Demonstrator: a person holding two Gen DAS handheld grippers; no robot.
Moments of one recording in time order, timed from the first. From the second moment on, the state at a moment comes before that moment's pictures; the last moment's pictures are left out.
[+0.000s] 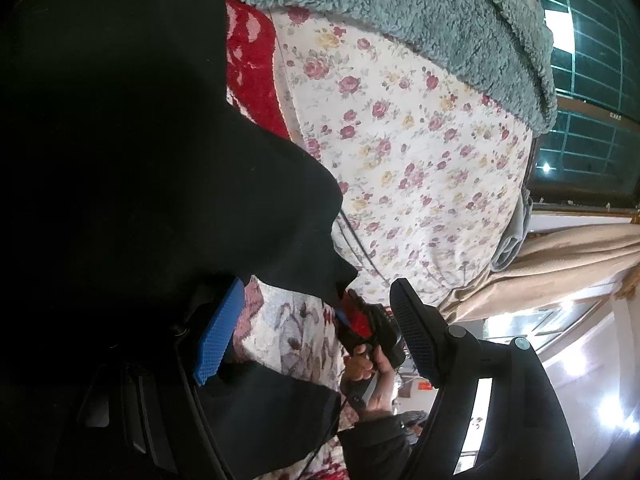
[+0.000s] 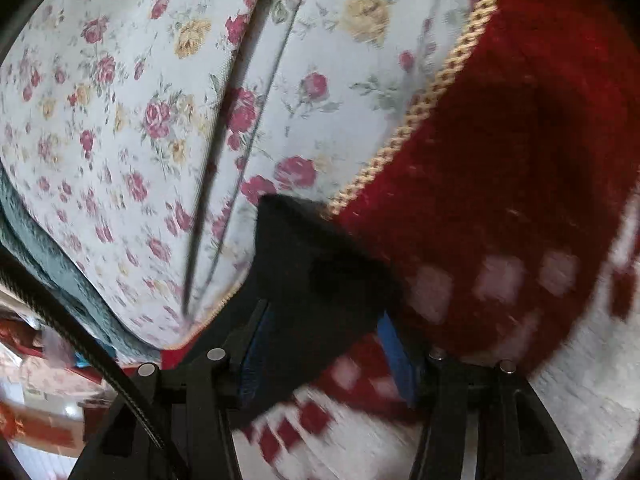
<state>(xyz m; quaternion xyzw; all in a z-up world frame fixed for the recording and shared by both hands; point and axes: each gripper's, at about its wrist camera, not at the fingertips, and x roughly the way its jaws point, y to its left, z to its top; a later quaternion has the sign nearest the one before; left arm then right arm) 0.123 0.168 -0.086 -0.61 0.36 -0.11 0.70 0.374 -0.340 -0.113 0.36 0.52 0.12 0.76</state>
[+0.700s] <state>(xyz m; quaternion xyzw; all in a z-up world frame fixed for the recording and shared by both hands) 0.076 0.205 -0.071 -0.66 0.27 -0.12 0.69 0.227 -0.390 -0.039 0.26 0.46 0.05 0.85</state>
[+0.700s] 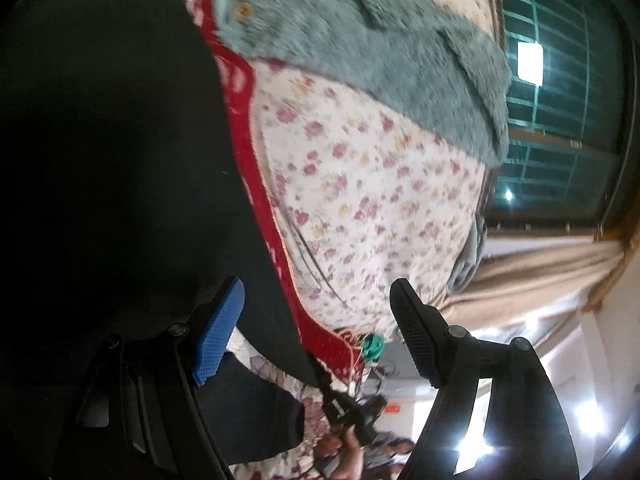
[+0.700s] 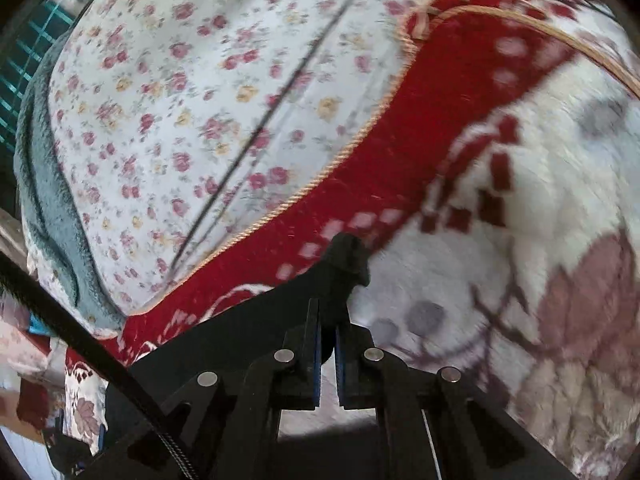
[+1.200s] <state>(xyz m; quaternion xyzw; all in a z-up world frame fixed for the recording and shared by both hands) 0.022 0.220 -0.046 -0.56 0.27 -0.02 0.78 0.205 -0.400 -0.024 0.23 0.37 0.10 0.89</state>
